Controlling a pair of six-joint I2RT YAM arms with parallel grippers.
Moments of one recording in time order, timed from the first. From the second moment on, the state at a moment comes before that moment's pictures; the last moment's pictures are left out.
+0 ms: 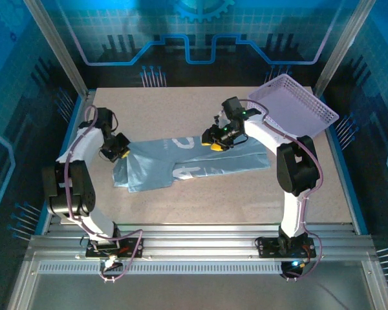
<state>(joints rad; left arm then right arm) 0.14 1.66 1.21 -0.87 0.19 -0.72 0.40 1.97 1.55 -0.75 -0.58 0.58</state>
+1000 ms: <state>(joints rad) 0.15 2.08 1.67 -1.10 0.15 -0.64 0.40 1.97 1.55 -0.75 -0.57 0.58</state>
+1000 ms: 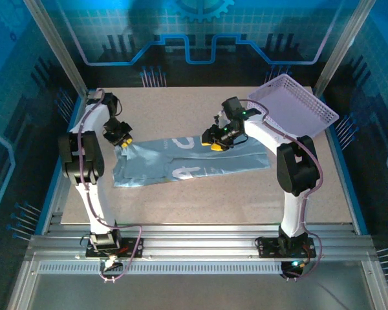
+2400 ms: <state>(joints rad) -0.05 2.52 2.13 -0.63 0.39 -1.04 0.38 1.95 1.28 -0.98 -0.29 0.69</state>
